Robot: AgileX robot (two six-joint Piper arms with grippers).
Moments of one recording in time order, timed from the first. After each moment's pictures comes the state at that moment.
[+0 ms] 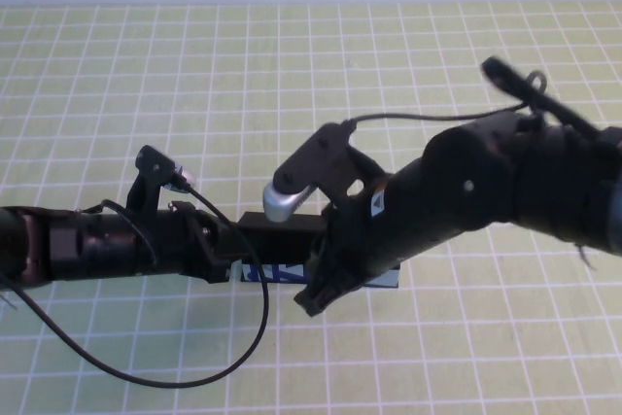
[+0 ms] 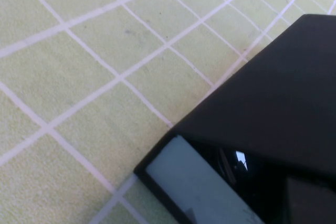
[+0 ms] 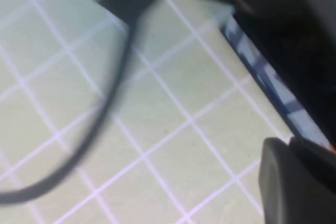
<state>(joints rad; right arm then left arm) 0.77 1.71 -1.24 0.31 0.61 -0.38 -0.14 1.92 -0.81 -1.74 0.93 2.08</state>
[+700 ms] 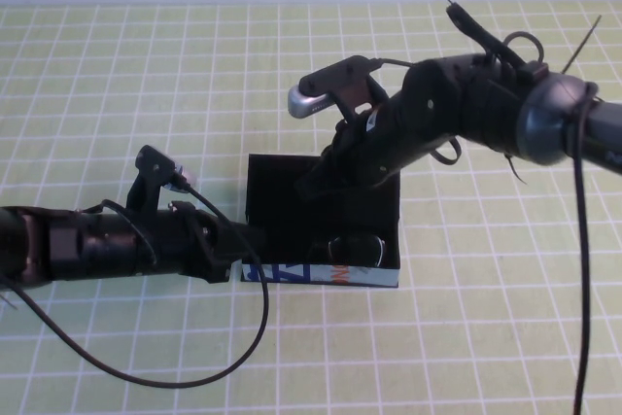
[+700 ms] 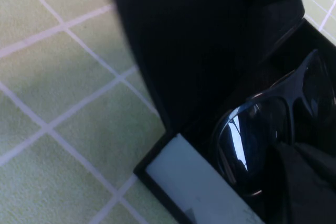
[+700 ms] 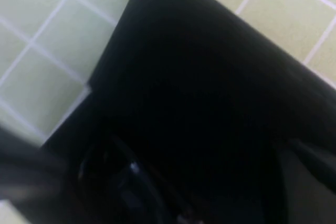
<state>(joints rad) 0.59 2.02 -1.57 0.27 0.60 -0.22 -0.14 1.92 -0.81 -1.74 0.93 2.08</state>
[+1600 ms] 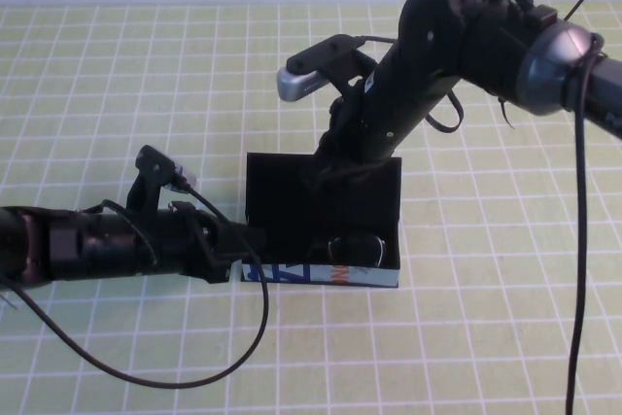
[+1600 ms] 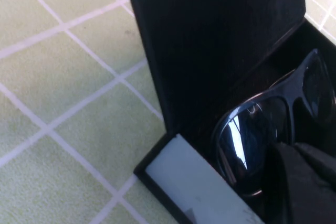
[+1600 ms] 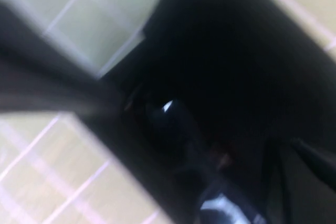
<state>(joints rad) 0.56 2.07 -1.81 0.30 0.99 -0.33 -0.14 1.92 -0.81 -1.74 0.93 2.08</state>
